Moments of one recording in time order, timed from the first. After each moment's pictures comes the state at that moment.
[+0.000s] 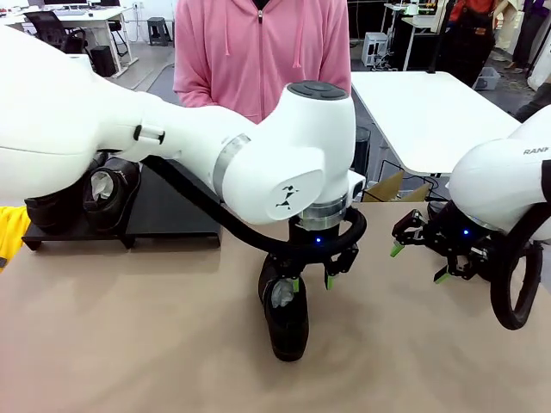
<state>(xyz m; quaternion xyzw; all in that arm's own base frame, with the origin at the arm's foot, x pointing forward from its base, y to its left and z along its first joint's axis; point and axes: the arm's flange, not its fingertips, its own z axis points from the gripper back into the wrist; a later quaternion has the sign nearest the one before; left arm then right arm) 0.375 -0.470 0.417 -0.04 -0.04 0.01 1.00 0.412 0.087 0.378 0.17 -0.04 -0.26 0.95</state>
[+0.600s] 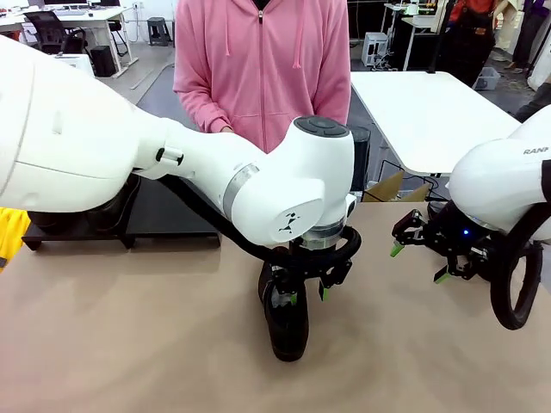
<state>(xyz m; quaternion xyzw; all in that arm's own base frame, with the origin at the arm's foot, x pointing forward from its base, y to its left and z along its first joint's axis) 0.389 -0.471 0.369 -0.02 -0.03 0.06 1.00 0.412 0.087 0.378 0.17 -0.04 -0.26 0.95</state>
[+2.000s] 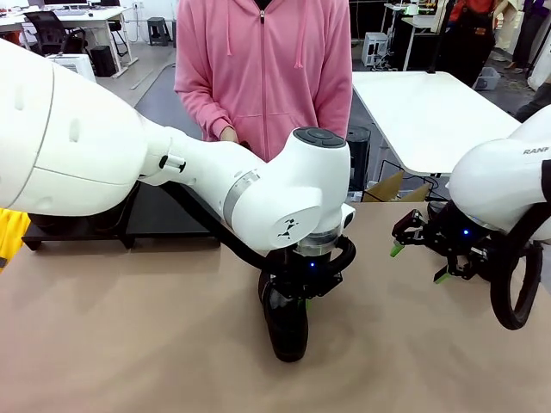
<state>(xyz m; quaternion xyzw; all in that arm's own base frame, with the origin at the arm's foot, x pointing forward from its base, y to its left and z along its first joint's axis) 0.389 -0.467 0.356 -0.01 -0.02 0.01 1.00 0.412 0.087 0.378 0.17 -0.04 -0.26 0.95</state>
